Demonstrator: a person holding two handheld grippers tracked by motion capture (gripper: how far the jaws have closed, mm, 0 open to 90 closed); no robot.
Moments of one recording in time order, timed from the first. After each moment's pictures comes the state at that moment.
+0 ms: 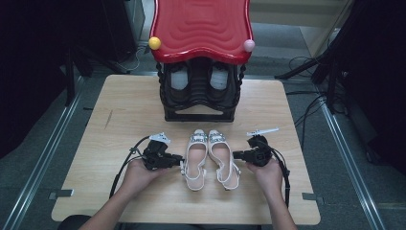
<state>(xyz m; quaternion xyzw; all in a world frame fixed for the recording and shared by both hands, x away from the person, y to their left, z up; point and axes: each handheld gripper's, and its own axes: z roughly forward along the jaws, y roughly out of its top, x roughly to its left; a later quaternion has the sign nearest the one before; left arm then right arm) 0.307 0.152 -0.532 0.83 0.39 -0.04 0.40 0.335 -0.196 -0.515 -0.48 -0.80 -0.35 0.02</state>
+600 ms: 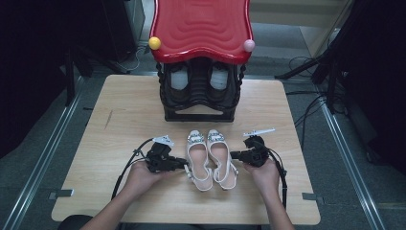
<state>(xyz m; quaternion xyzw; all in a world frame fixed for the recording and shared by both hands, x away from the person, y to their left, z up) 0.301 0.141 -0.533 0.84 0.37 -0.06 0.40 0.333 -0.187 -0.516 -0.48 -0.80 -0.34 0.01</state>
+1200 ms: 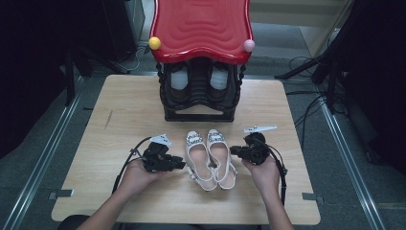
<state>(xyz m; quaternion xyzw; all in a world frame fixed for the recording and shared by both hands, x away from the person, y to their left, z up) 0.299 0.154 -0.520 0.84 0.36 -0.04 0.40 0.328 -0.182 -0.493 -0.48 -0.80 -0.36 -0.03</state>
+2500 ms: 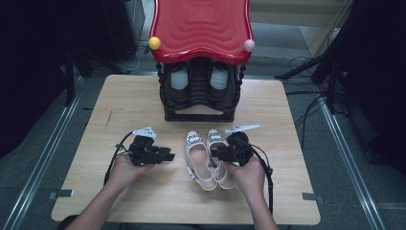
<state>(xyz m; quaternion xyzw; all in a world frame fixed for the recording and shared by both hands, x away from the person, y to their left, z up) 0.308 0.191 -0.510 0.82 0.38 -0.02 0.42 0.313 -0.128 -0.473 -0.45 -0.81 -0.37 -0.01</state>
